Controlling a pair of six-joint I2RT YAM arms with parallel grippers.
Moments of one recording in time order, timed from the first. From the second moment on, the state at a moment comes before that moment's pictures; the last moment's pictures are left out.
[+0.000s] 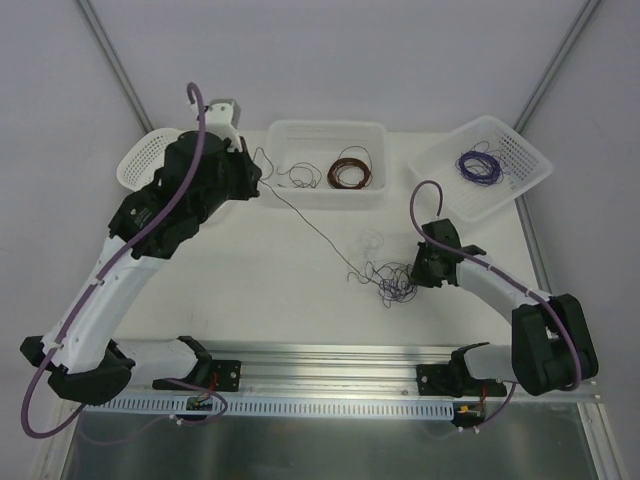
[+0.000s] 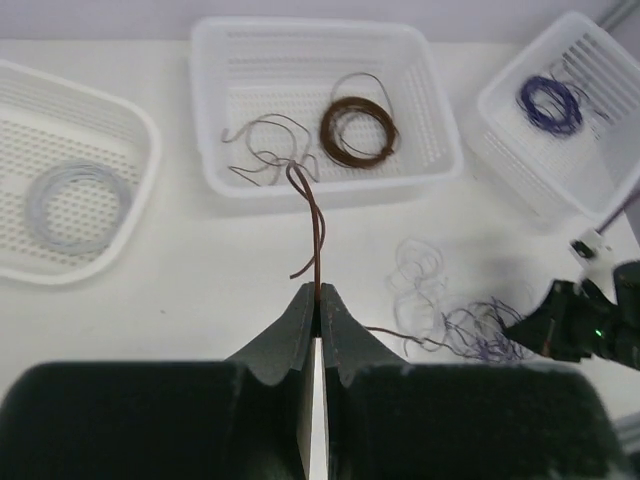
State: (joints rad) left arm -0.67 1.20 1.66 -0.85 -0.30 -0.37; right arm 0.32 1.32 0.65 -0.44 0.03 0.59
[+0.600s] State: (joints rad) left arm -0.30 1.22 1.97 -1.06 -0.54 -0.17; right arm 0.17 1.14 0.63 -0.60 0.06 0.51
